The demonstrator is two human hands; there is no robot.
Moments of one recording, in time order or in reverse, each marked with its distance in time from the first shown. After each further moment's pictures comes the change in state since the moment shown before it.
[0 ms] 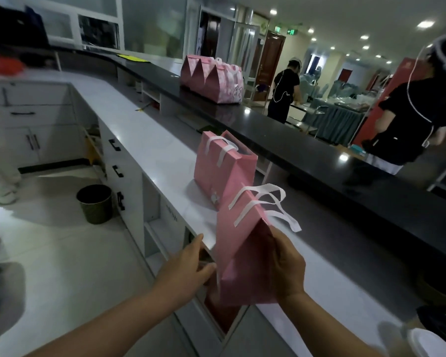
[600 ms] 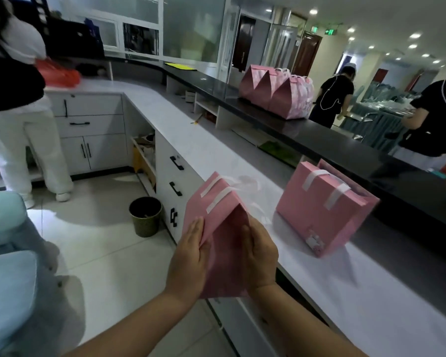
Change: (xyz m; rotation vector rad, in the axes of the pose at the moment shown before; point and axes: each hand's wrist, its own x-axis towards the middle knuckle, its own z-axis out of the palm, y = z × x) left_hand 0.094 -0.219 -0.221 -0.223 0.414 -0.021; right_hand 0.053 -0.190 0.361 0.130 -0.098 -0.147
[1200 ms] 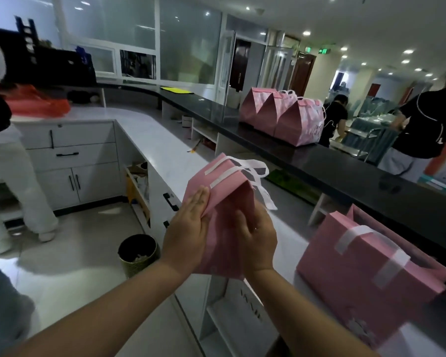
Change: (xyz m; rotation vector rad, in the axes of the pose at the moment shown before) left_hand 0.263 -0.026 0.015 0.150 0.092 0.340; right_hand 0.222 0.043 0.103 0.098 0.145 -0.008
